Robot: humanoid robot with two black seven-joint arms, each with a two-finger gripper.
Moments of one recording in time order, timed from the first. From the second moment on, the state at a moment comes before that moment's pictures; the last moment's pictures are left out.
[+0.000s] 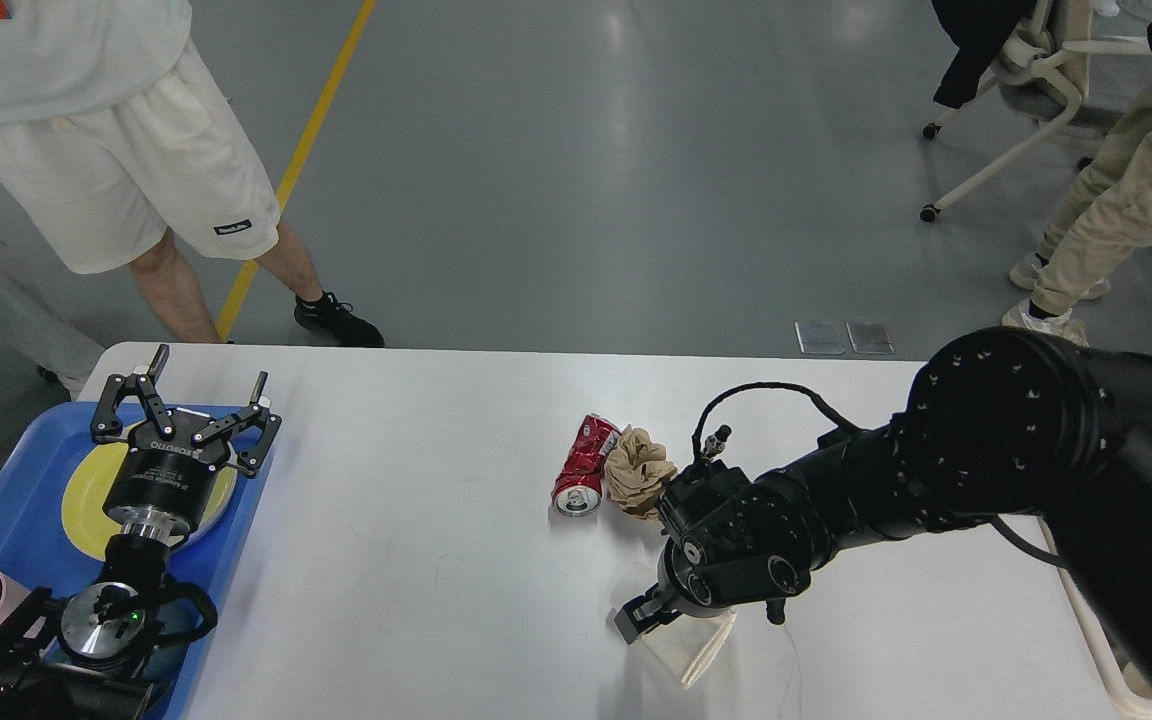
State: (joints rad) left arm -0.33 0.17 -1.39 -0.64 -0.05 -0.70 -0.07; right arm 1.44 0.21 -0.98 1.13 -0.48 0.23 -0.29
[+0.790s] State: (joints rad) left arm -0.33 0.17 -1.39 -0.64 -0.05 -0.70 -0.07; right arm 1.35 0.20 -0.98 1.10 -0.54 0.22 -0.29
